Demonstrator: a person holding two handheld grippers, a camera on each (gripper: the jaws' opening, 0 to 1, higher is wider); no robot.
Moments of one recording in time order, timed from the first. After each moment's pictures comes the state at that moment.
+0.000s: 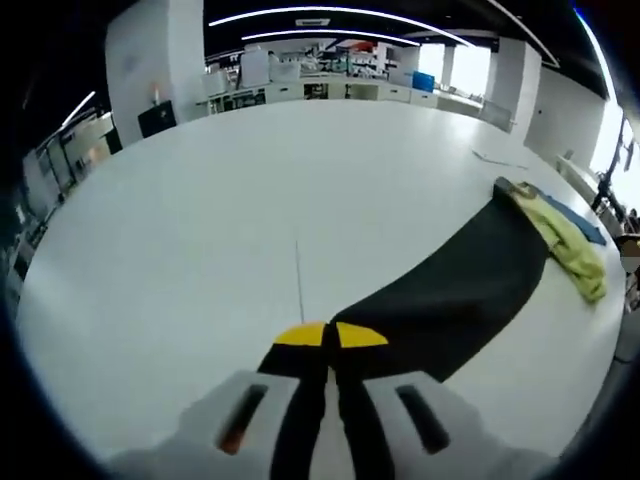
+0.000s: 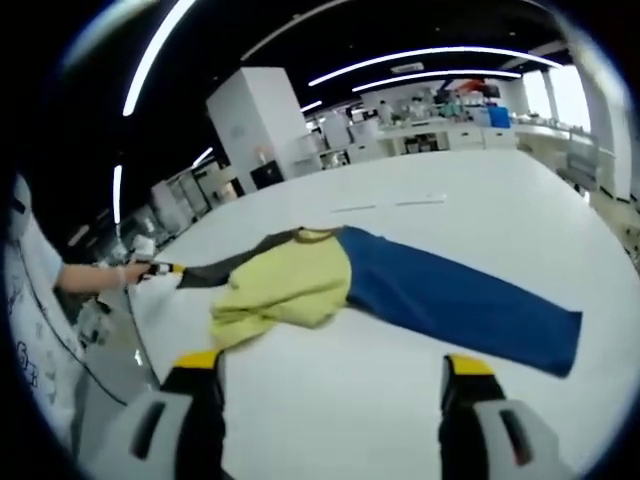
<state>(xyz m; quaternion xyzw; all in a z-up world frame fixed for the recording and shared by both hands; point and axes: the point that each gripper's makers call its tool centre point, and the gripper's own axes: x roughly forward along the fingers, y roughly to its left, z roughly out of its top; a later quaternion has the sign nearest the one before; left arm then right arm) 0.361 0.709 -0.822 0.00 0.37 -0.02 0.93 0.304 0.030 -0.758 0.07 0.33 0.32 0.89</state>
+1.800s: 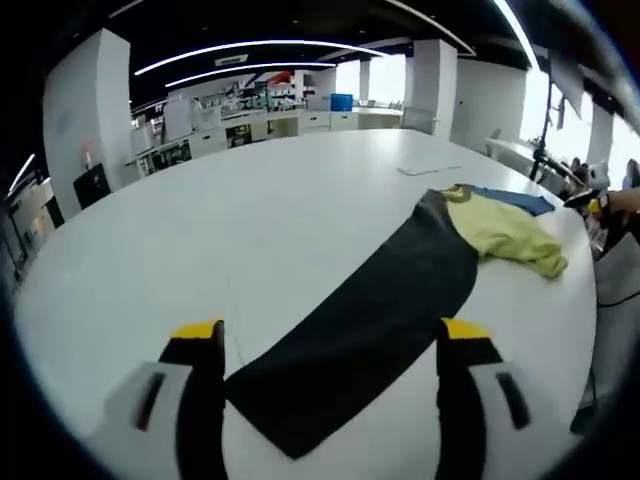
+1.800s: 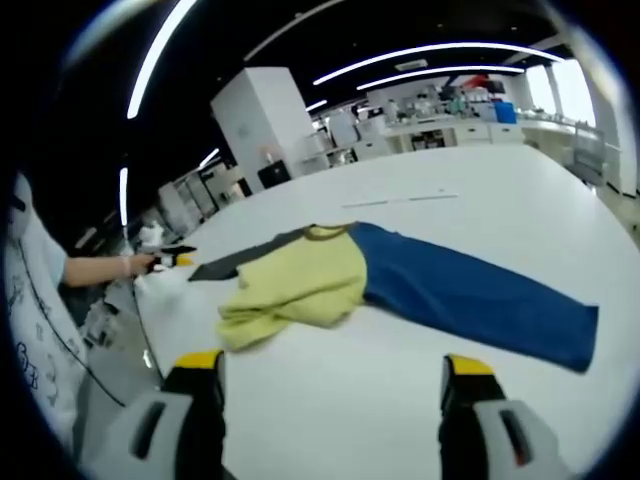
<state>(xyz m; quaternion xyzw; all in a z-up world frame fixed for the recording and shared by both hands) 0.387 0.635 -0.779 0.06 0.28 -0.23 0.93 0.300 0.051 -0.761 0.08 0.33 0.33 0.88</state>
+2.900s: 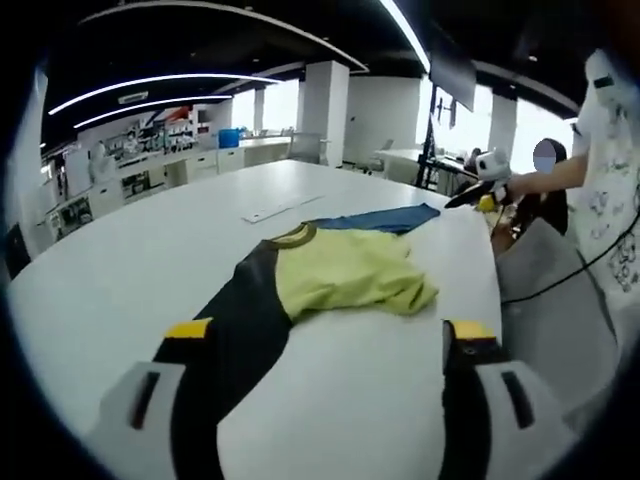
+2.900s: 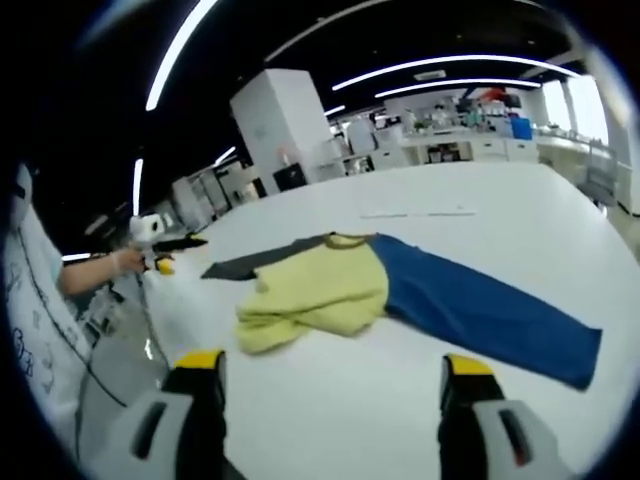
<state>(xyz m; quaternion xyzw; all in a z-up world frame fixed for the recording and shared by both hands) 0.313 0.453 -0.722 0.07 0.22 -0.43 0.87 0.287 0.069 -0.743 0.06 0.31 0.36 0.88</state>
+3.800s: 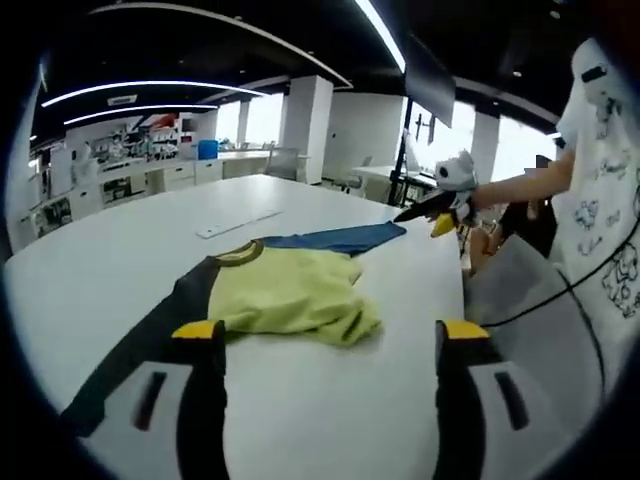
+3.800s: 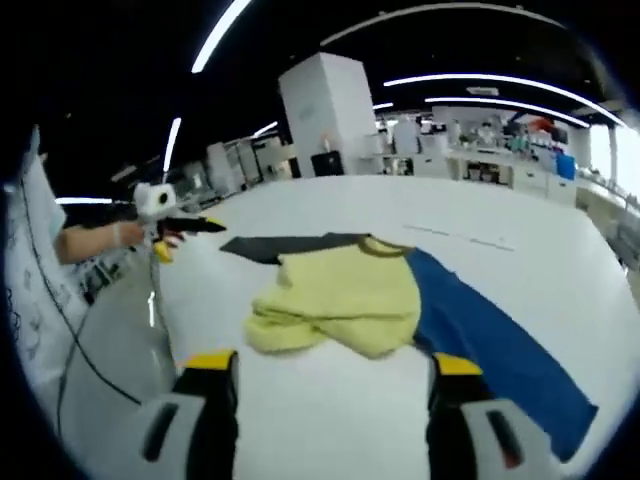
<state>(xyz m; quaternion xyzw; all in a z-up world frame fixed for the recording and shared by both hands) 0.266 0.377 -0.710 0.03 0.19 -0.46 0.87 0.298 0.111 -0.737 -0.07 0.28 0.45 0.85</state>
